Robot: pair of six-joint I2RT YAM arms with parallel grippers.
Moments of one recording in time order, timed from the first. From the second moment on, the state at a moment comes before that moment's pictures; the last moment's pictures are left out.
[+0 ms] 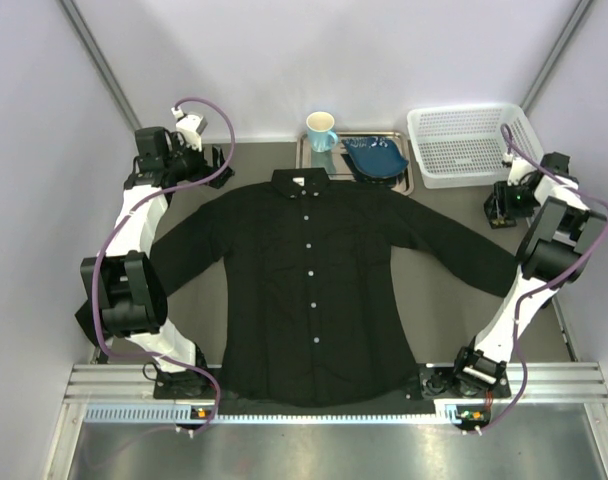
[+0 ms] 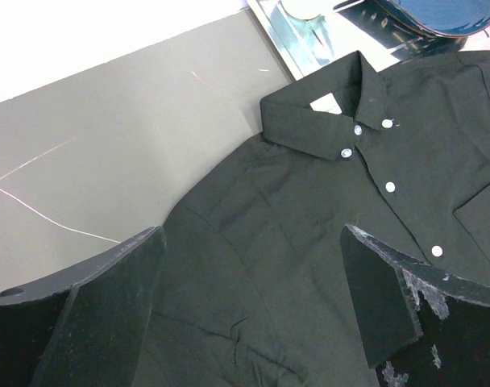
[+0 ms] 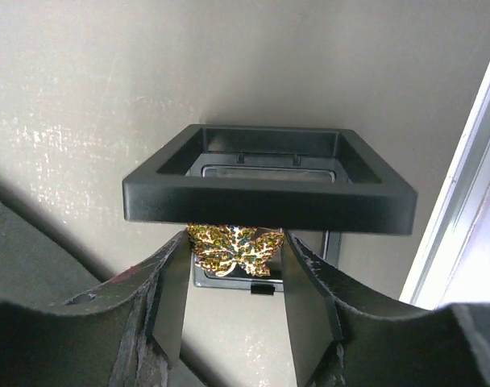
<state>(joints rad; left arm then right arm) 0.11 1.64 1.39 -0.25 0.60 0.19 -0.46 2.13 1.62 -0.63 -0.36 -0.52</state>
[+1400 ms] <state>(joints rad) -0.40 1.63 1.43 -0.58 1.03 1.26 0.33 1.94 1.80 -1.28 -1.11 -0.65</state>
